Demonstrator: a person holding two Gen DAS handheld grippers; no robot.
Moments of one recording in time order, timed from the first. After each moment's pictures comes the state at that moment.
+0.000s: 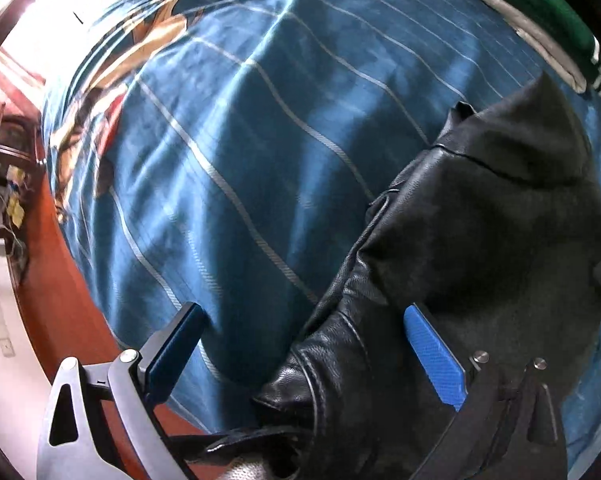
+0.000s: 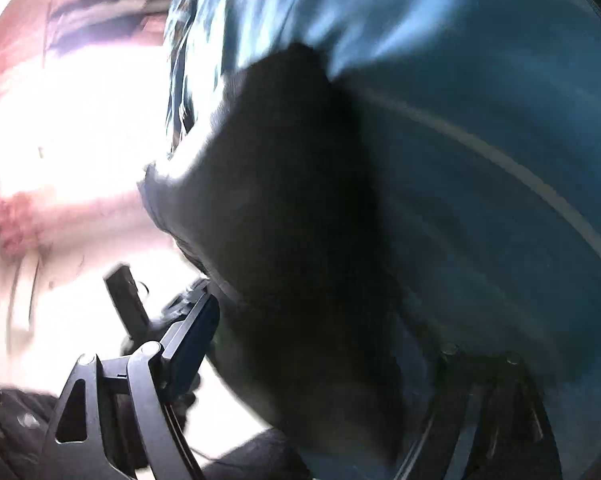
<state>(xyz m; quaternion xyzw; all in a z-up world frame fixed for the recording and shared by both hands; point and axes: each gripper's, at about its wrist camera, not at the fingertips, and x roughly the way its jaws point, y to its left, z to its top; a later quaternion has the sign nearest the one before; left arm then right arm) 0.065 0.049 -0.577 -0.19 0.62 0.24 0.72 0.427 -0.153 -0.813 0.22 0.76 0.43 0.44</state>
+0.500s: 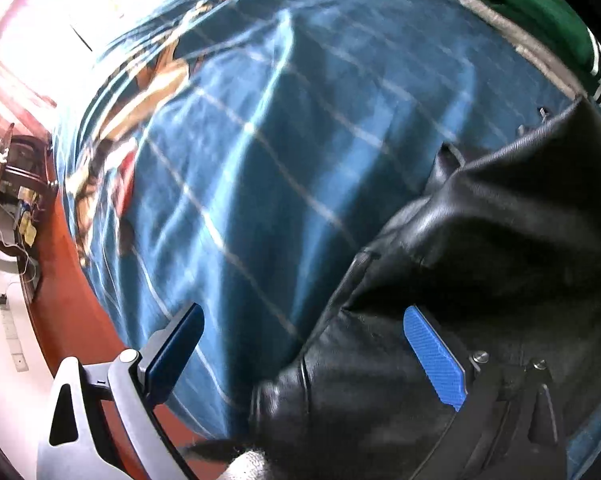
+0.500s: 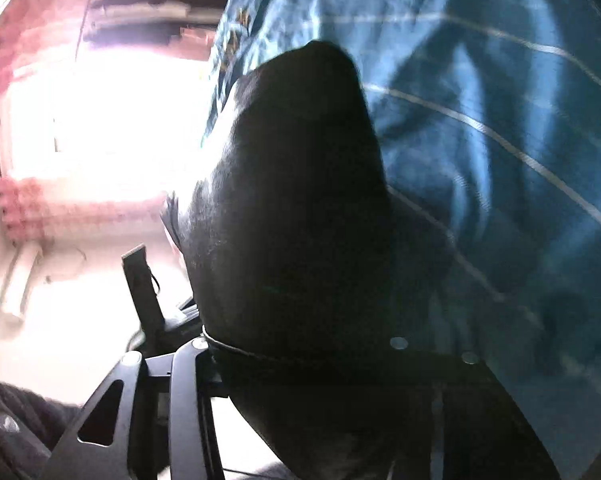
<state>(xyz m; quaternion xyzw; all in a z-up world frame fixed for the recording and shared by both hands) 0.103 0.066 -0.538 -0.16 0.60 0.26 0.74 0.390 -0.158 -0.724 0.26 0.69 0.43 0.52</state>
